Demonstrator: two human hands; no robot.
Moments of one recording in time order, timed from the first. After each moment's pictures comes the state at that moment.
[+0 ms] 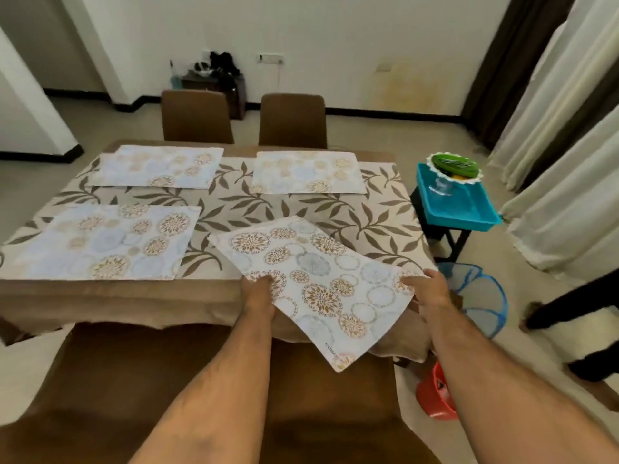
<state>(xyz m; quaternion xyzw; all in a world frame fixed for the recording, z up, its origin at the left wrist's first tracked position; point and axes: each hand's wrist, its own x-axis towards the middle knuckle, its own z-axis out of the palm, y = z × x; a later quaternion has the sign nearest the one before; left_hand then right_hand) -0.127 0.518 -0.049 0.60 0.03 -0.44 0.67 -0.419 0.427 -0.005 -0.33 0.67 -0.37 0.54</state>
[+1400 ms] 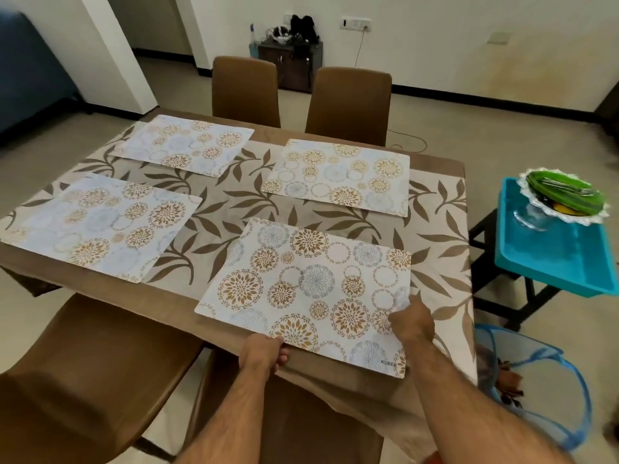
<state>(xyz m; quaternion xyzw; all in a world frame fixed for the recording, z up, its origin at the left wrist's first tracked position) -0.194 0.419 -0.148 0.83 0.04 -0.43 0.35 -0.385 0.220 -0.119 -0.64 0.70 -0.07 0.32</state>
